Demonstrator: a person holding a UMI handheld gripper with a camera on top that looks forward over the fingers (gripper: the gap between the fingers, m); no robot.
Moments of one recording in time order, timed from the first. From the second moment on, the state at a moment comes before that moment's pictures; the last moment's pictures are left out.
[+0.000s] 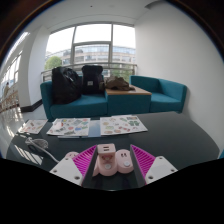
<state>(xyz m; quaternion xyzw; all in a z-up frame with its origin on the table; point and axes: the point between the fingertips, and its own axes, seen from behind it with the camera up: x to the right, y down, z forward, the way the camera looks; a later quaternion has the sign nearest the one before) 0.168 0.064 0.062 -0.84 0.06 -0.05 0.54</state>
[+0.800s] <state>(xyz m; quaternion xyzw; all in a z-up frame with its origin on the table) 0.258 0.080 0.309 -0.72 -0.03 -0.11 0.68</state>
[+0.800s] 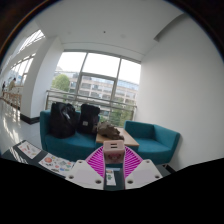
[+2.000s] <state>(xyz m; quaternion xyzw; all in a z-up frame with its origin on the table) 0.237 0.000 0.293 -0.76 0.05 -0.03 0.65</state>
